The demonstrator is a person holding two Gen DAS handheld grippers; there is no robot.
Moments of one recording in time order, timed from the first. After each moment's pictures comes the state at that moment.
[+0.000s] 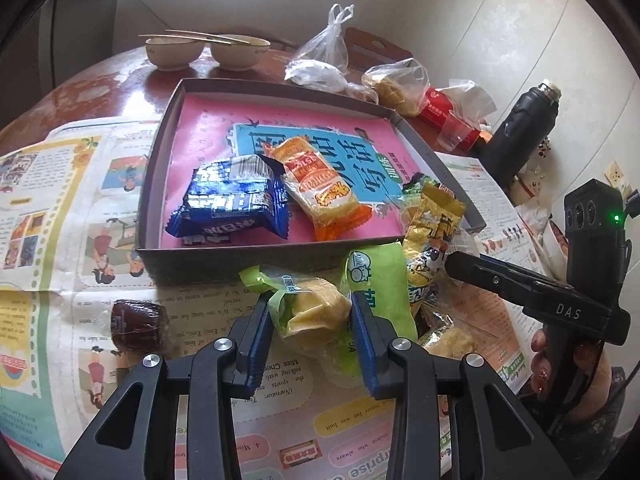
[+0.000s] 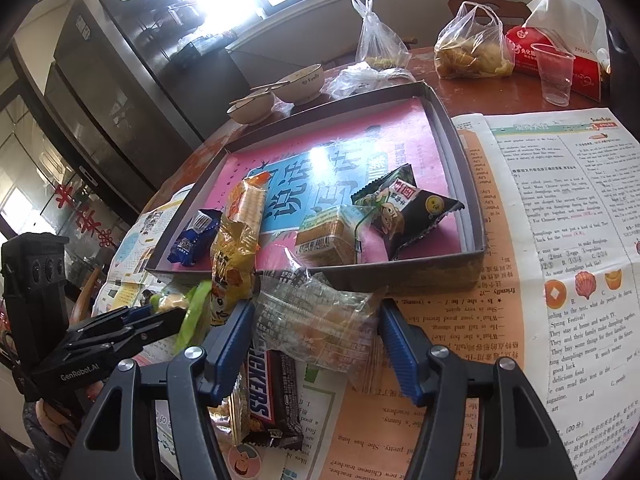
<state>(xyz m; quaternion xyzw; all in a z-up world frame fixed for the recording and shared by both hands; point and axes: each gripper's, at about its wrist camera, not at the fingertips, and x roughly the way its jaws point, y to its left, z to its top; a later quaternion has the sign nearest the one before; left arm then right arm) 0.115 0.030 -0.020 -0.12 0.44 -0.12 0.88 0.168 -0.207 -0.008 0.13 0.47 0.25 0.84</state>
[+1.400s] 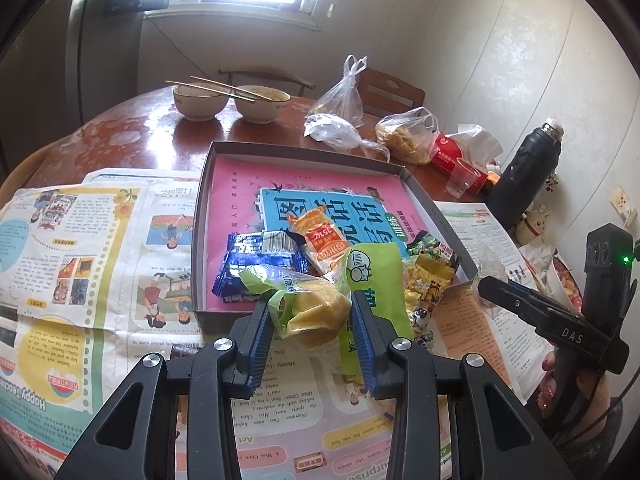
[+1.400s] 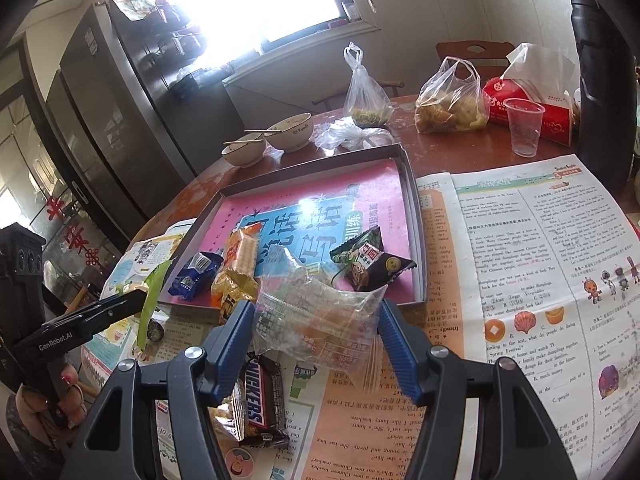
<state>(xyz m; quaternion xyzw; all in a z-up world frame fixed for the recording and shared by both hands) 0.109 0.043 0.026 -0.12 0.39 -0.08 0.91 0.159 -0.228 0.031 0.11 0.41 0.22 0.88</state>
